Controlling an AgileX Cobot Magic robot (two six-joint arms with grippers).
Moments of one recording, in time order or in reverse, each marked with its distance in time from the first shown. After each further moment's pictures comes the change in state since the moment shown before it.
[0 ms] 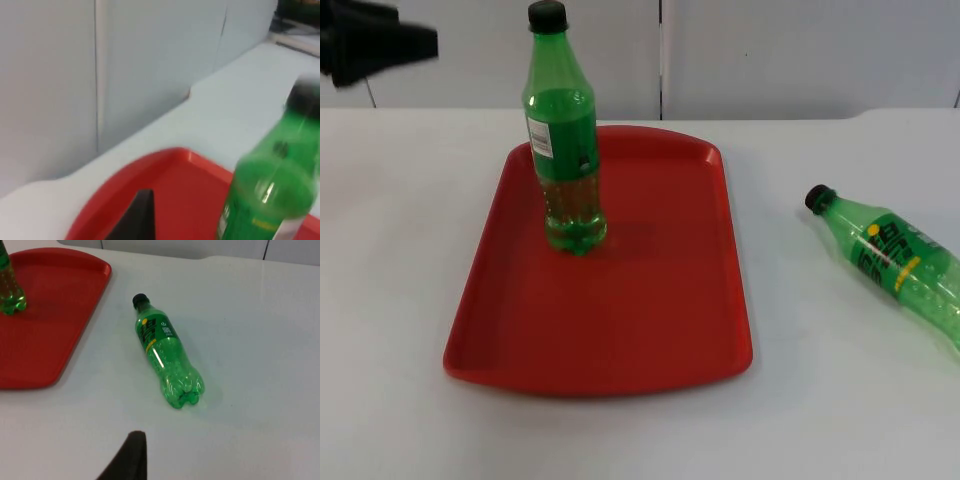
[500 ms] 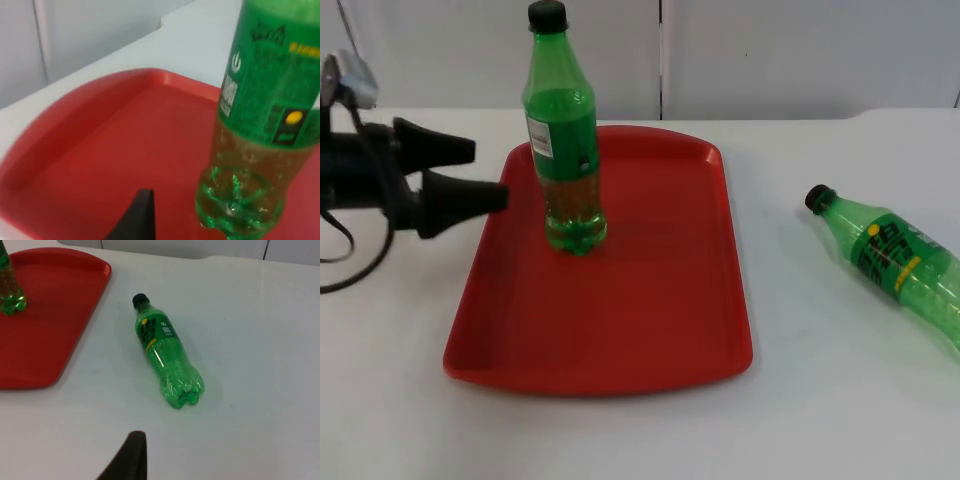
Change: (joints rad) right arm 0.000 0.000 0.000 0.000 0.000 0.000; left arm -0.066 0.343 0.000 -0.054 -0.018 0.395
